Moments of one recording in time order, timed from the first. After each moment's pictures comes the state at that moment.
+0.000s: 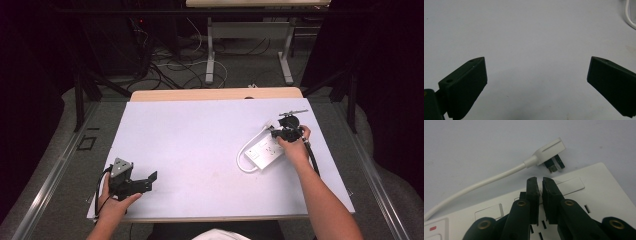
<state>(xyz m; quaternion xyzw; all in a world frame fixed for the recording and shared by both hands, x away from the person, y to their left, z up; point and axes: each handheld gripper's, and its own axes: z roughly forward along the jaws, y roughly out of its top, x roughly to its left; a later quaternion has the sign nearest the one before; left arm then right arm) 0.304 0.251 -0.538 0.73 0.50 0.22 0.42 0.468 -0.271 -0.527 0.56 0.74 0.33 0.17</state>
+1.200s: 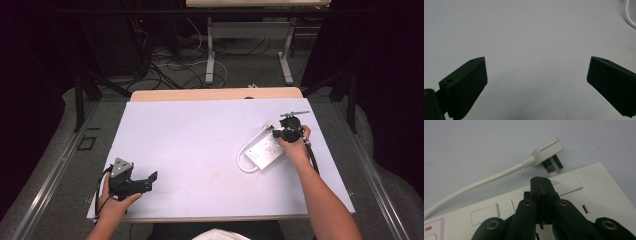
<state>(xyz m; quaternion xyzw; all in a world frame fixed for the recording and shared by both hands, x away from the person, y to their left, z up) 0.304 0.251 -0.539 0.73 0.49 0.22 0.42 0.467 -0.274 -0.531 0.56 0.73 0.34 0.17</state>
